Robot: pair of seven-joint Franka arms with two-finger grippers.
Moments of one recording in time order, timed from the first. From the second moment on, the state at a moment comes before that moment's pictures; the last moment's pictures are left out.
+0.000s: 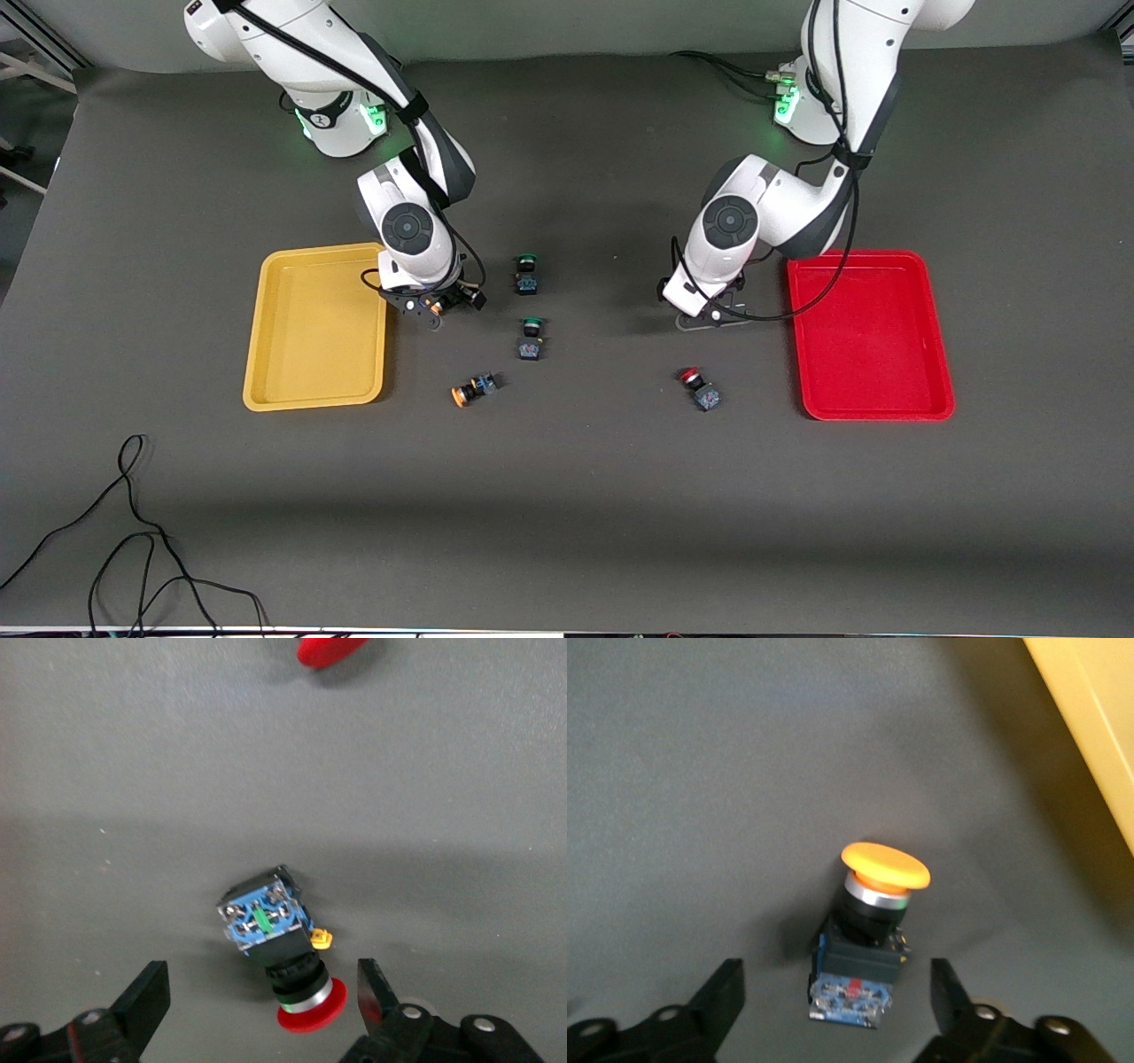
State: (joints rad) left arm -0.49 0.37 -0.13 -2.20 0.02 2.48 -0.75; right arm 0.66 0.38 -0.08 -2.24 0.08 2.47 1.12
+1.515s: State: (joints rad) left arm -0.31 0.17 -0.10 -2.01 0.03 2.00 -0.51; right arm 0.63 0.09 -0.59 -2.37 0.08 2.20 0.52
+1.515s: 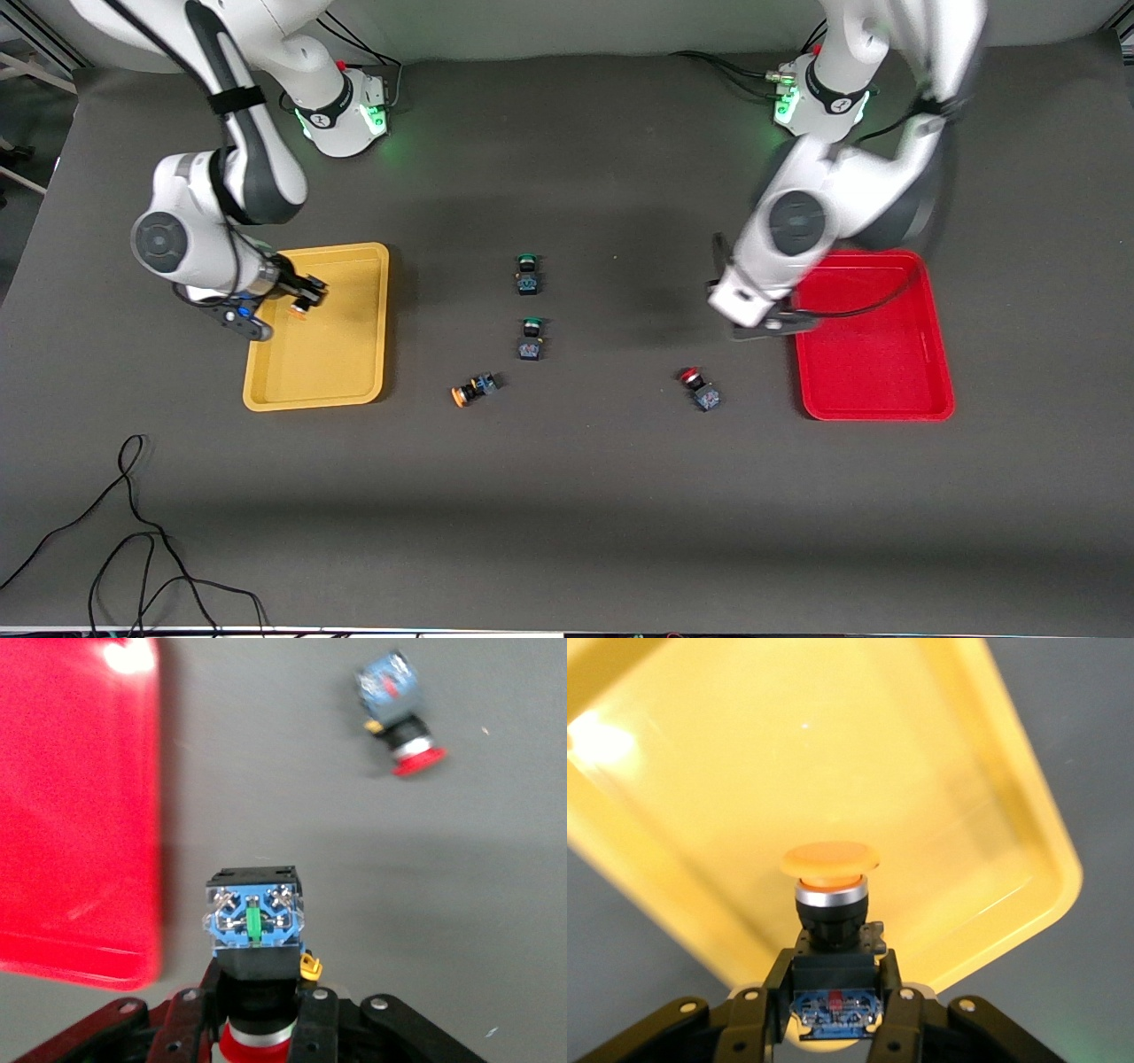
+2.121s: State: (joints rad) left arm -0.07 0.06 -0.09 -2.29 0.12 2.16 -0.26; right arm 0.63 0.11 -0.60 -2.51 0.08 2.38 0.49
